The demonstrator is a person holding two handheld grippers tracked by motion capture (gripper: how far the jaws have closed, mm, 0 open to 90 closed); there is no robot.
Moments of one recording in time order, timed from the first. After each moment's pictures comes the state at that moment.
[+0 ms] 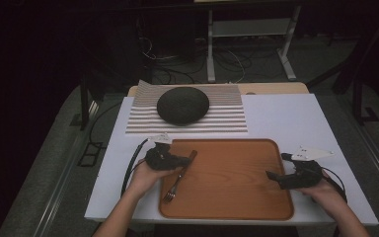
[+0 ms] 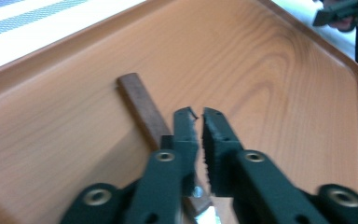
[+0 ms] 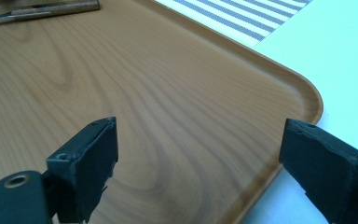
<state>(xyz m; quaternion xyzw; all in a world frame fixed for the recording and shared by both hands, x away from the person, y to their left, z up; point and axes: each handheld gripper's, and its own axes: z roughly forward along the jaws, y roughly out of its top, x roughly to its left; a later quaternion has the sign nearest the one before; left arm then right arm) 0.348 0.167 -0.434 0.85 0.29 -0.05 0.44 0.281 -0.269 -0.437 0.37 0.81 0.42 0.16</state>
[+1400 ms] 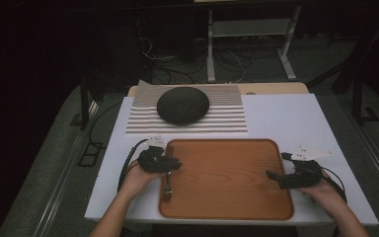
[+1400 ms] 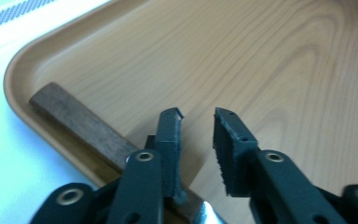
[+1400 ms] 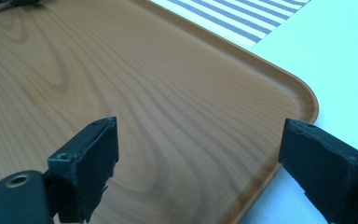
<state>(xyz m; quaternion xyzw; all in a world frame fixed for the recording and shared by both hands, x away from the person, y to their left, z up) 0.346 0.190 -0.438 0.86 0.31 0.00 0.40 0.280 -0.268 -0.436 0.37 0.81 0.42 0.17</state>
